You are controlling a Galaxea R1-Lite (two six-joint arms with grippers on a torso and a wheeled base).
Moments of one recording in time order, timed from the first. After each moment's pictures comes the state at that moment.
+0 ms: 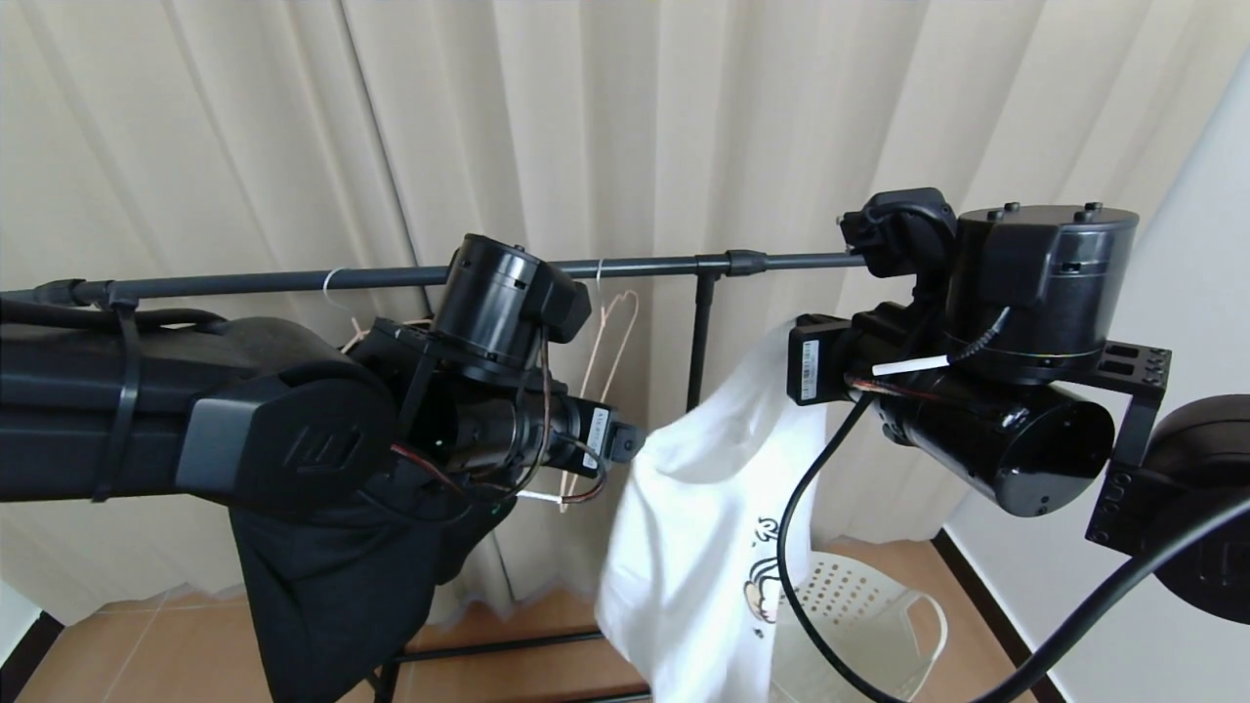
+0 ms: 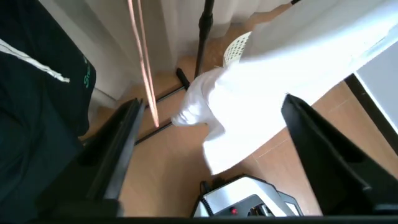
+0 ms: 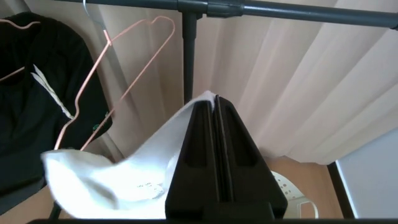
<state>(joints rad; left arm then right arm) -0.68 1.83 -1.25 0.06 0.19 -0.15 0.71 1.69 -0.99 -0.50 -0.57 0.09</state>
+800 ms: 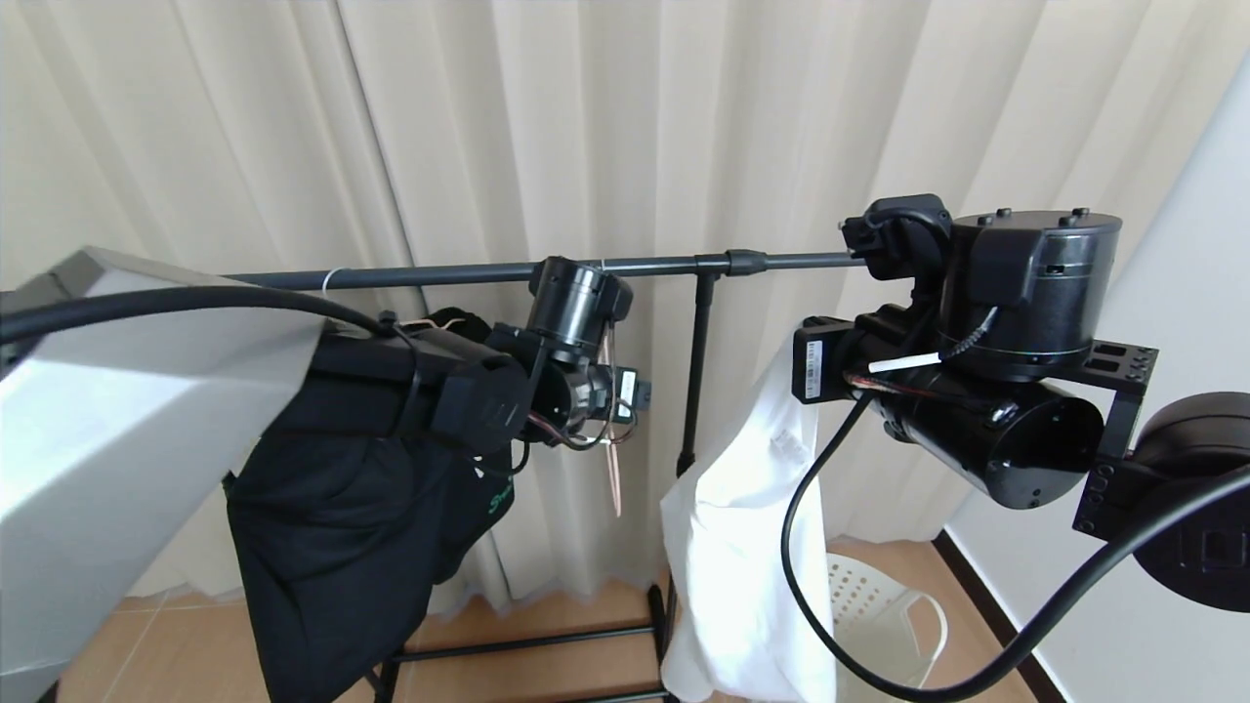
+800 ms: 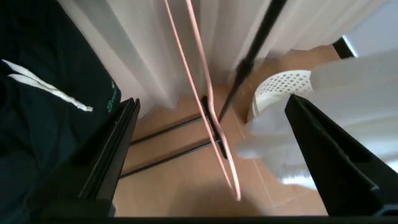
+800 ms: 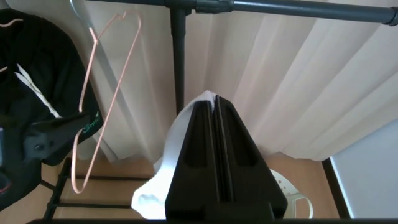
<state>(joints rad) -0.62 2.16 -1.55 -0.04 0.37 -0.17 0.68 1.71 -0.99 -0.50 -0.57 0.09</state>
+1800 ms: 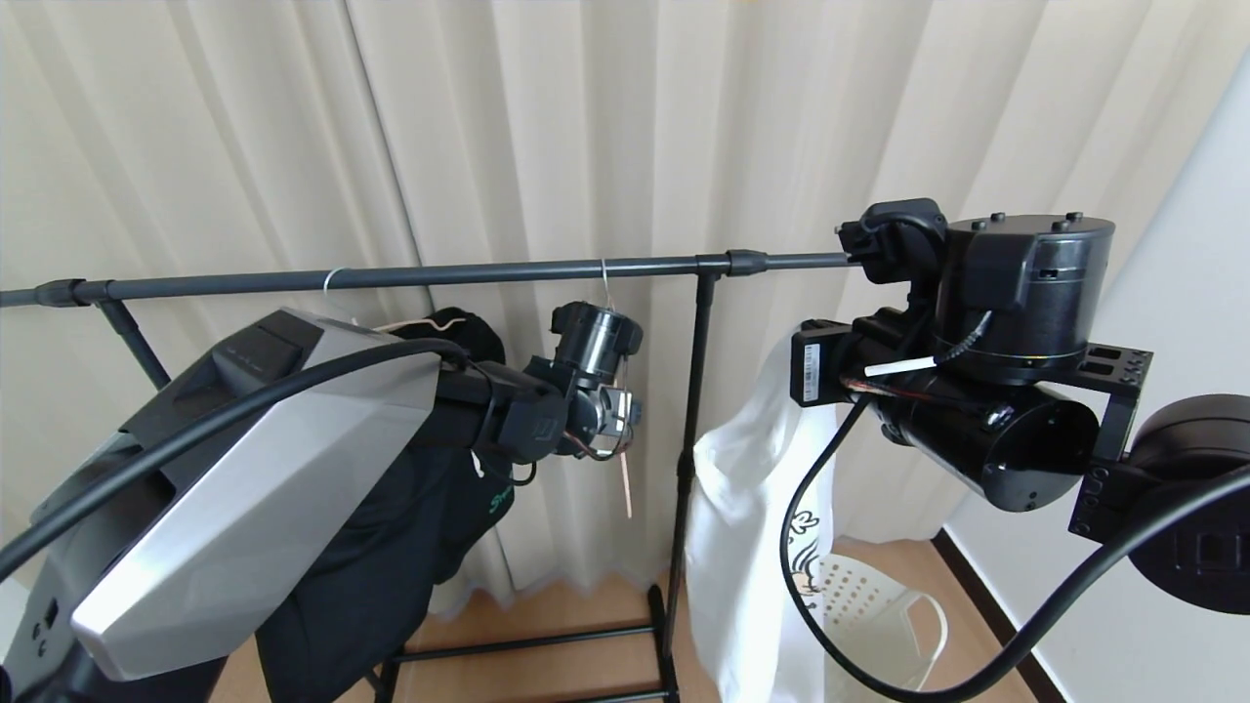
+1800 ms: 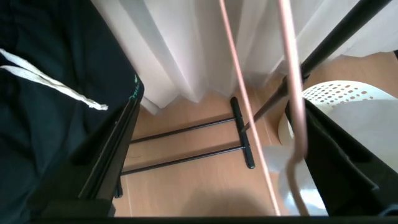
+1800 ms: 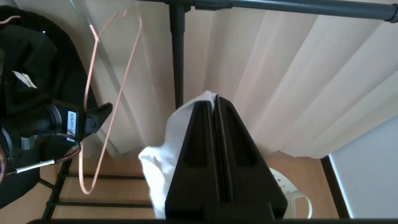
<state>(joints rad) -0.58 2.36 -1.70 -0.04 0.46 -0.17 0.68 1.71 -0.99 -0.50 -0.57 0.09</state>
